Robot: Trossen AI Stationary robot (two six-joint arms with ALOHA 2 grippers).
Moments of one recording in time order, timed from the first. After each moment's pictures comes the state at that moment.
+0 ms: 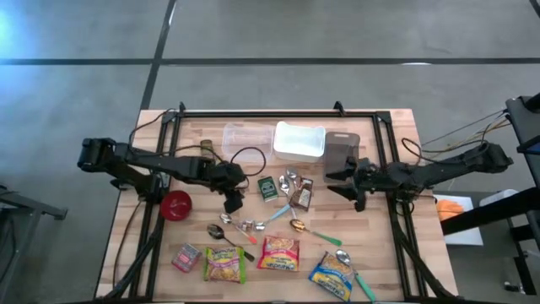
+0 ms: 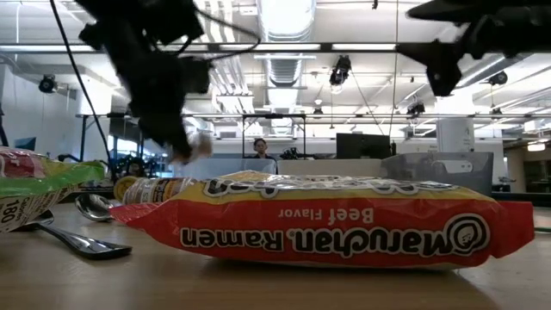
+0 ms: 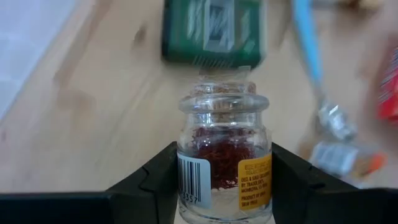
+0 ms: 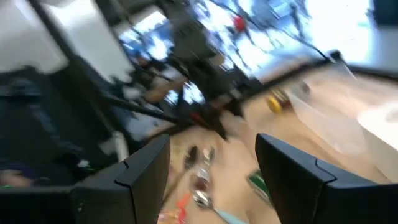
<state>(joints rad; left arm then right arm) -0.01 1.40 0.79 -0.41 -0.02 -0.39 0.19 0.73 0.26 0.44 0.24 0.52</state>
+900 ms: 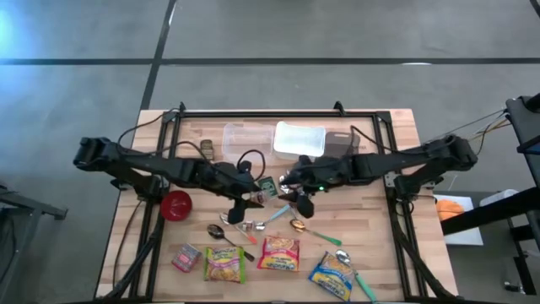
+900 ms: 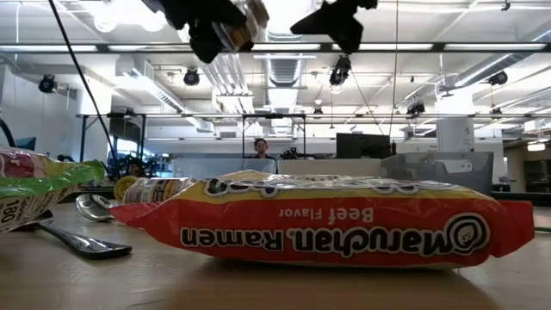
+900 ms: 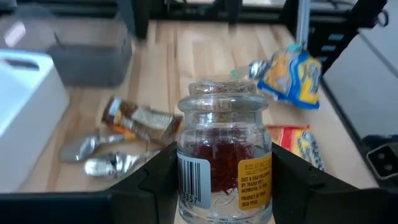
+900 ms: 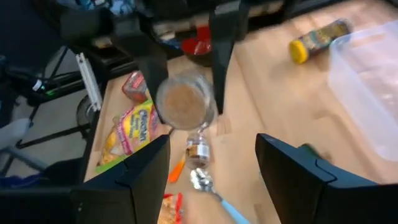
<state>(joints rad) -0.14 1.36 0.96 -0.18 0.03 -0.09 0.14 1.46 1.14 -0.19 0.02 0.43</state>
